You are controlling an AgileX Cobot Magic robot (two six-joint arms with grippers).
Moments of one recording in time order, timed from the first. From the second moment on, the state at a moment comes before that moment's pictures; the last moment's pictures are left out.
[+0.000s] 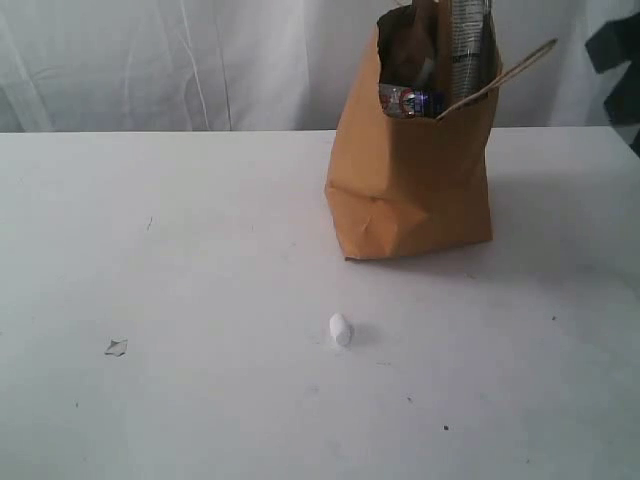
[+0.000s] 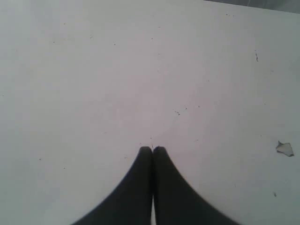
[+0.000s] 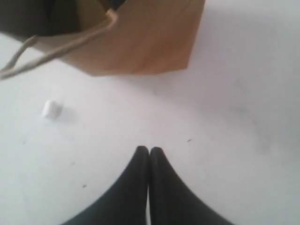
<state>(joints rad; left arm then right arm) 0.00 0.01 0.02 0.35 0.44 -0.47 0.04 1.32 -1.39 0.23 1.20 -0.25</state>
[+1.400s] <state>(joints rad) 0.00 0.01 0.02 0.35 0.44 -0.47 0.55 1.85 -1.21 0.27 0.75 -0.34</state>
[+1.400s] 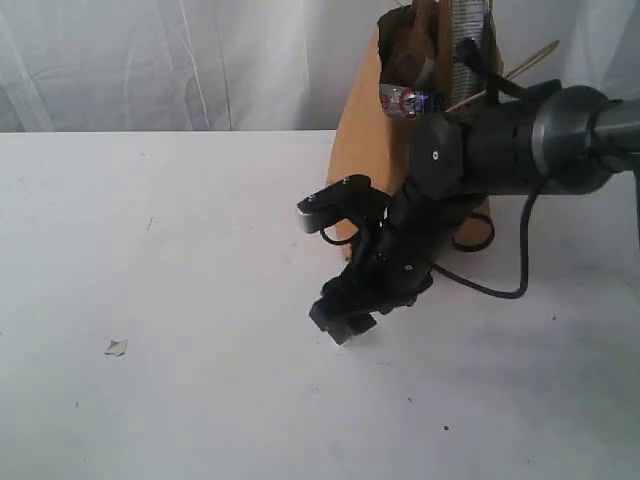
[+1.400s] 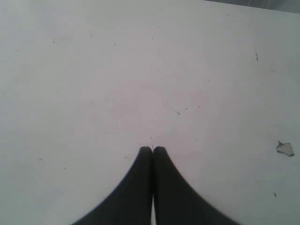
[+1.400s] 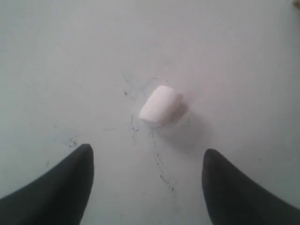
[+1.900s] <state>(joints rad) 0.00 0.01 0.02 0.35 0.44 -0.47 0.65 1.95 -1.27 0.10 0.64 -0.07</state>
